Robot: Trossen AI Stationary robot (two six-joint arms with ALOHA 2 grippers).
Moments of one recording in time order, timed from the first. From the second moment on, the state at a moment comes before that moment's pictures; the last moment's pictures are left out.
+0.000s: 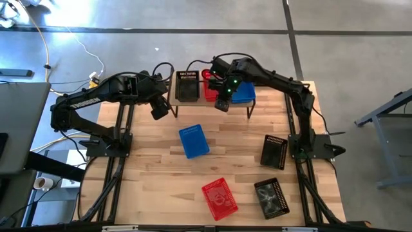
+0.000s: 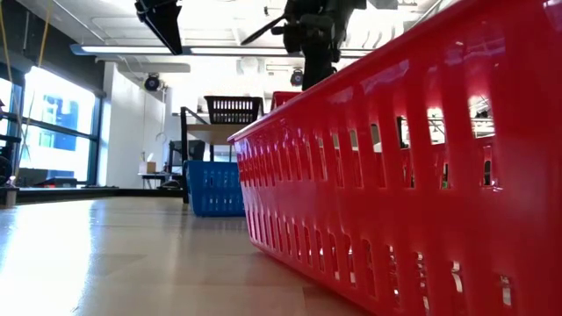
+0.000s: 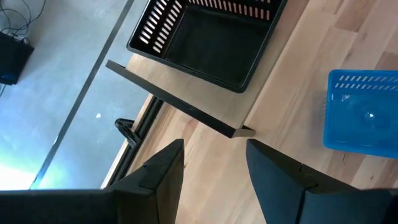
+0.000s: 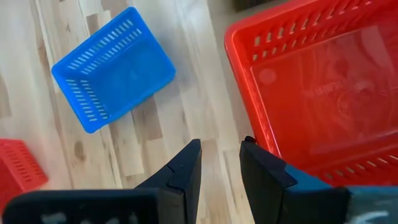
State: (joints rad) left arm 0.37 1.26 1.45 -1.27 -0.46 -0.08; right arm -0.40 1.98 2.07 -1.29 -0.21 -0.13
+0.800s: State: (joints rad) left arm 0.37 1.26 1.42 -1.27 -0.36 -0.09; right arm -0.35 1.87 2.08 -1.31 -0.20 -0.06
